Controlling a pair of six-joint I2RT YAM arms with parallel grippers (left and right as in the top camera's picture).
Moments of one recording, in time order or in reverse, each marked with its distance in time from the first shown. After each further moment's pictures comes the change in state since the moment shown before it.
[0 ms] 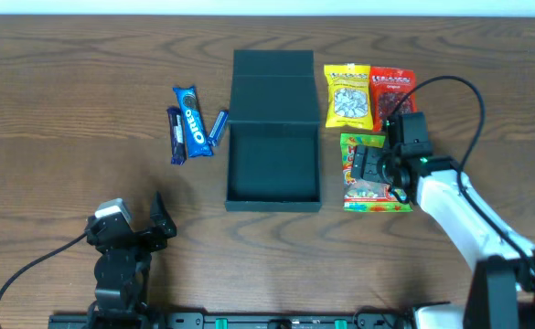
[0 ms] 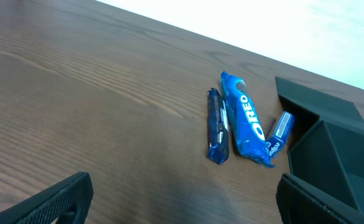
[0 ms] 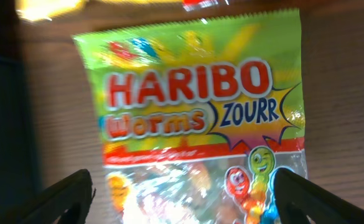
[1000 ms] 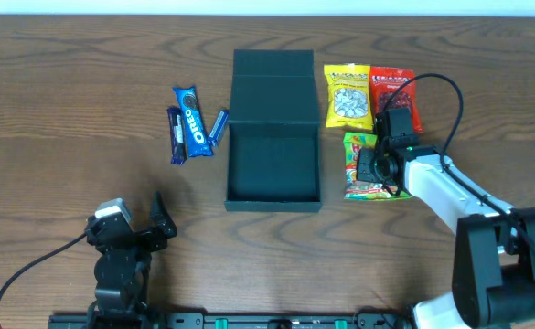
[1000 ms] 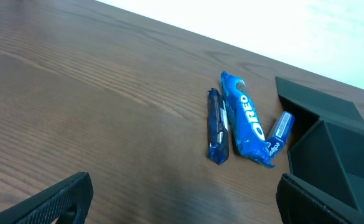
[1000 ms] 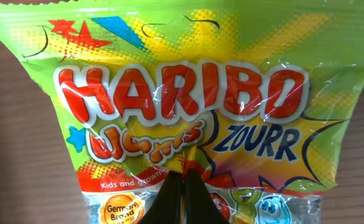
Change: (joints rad) left arm 0.000 0.000 0.000 0.000 0.000 0.000; right arm 0.010 0.140 0.045 0.003 -0.018 -0.011
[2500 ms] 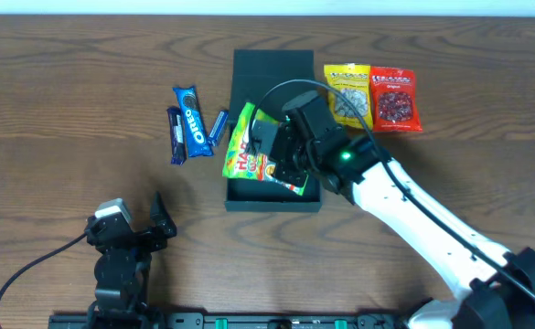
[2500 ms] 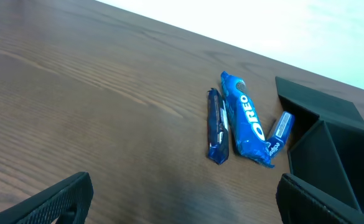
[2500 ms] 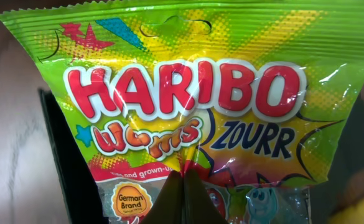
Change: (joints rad) left arm 0.000 0.000 0.000 0.000 0.000 0.000; right arm 0.480 -0.107 0.325 -0.119 -0.216 -0.920
